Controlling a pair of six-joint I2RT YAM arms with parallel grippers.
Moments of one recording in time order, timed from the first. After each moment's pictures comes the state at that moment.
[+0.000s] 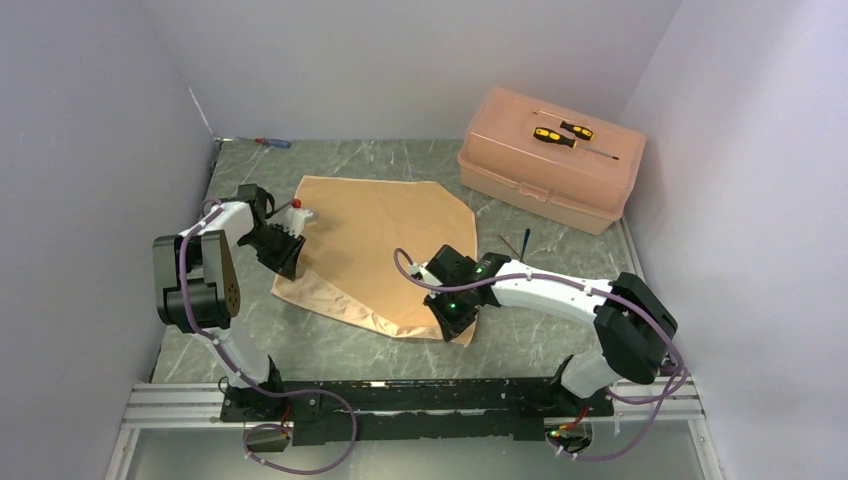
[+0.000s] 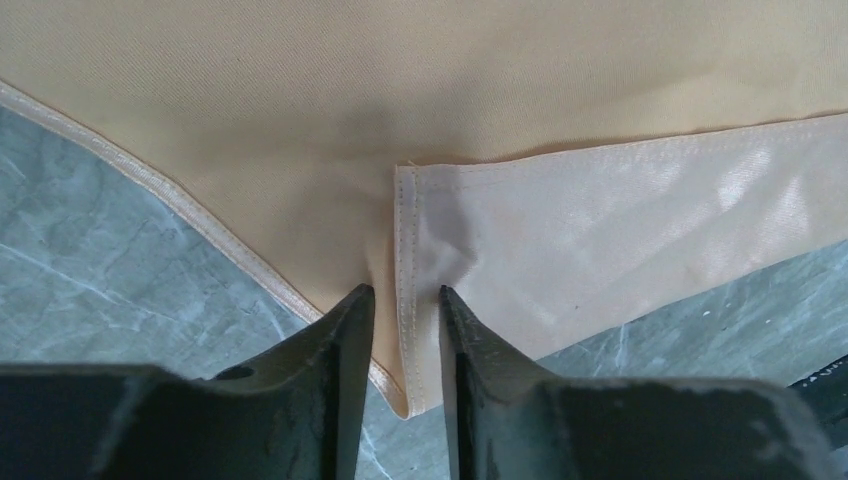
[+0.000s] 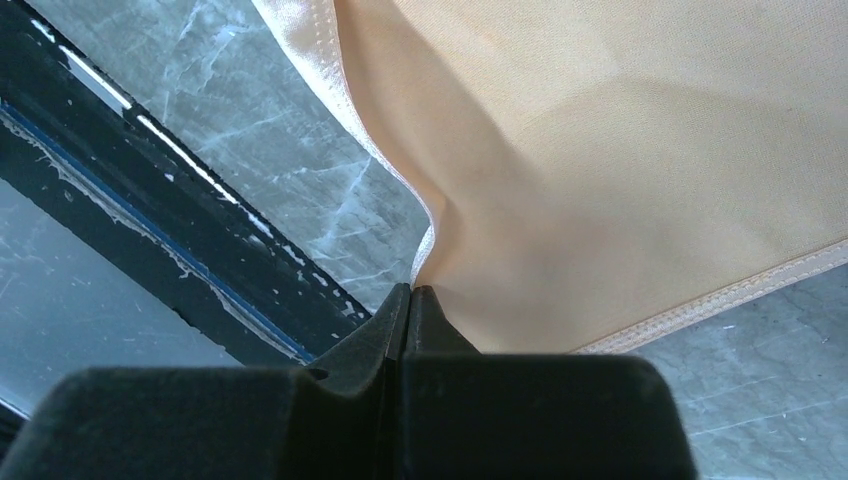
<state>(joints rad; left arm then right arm) 0.13 1.75 1.12 -0.82 0.34 0.72 0.92 1.50 0.93 -0.69 -0.24 0.22</state>
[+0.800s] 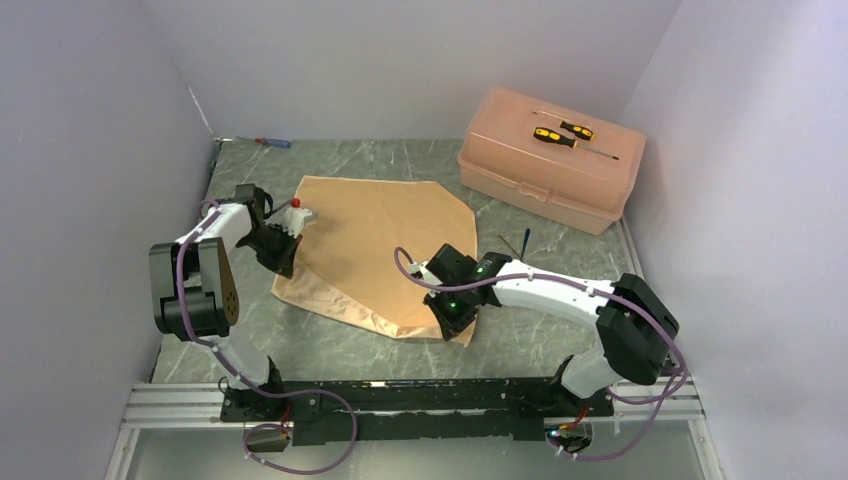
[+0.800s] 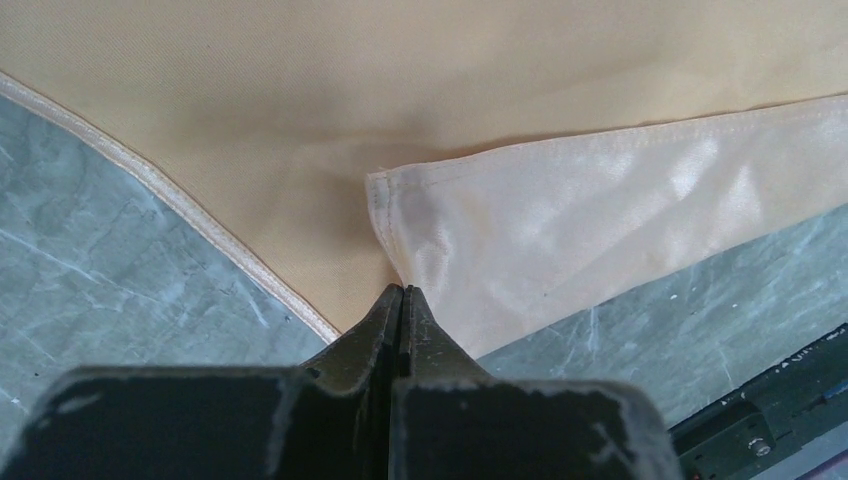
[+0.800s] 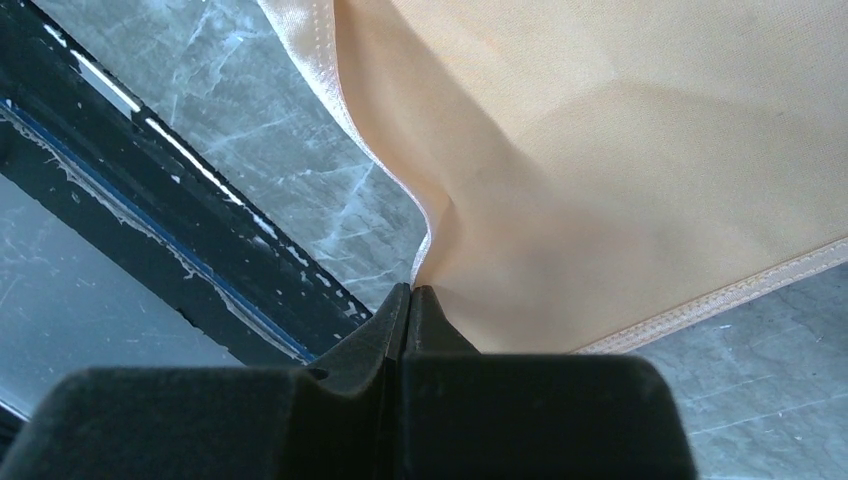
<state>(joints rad) 0.13 1.71 1.10 -0.84 0.36 0.72 0.92 1.48 0.93 -0.69 -0.24 0.22</state>
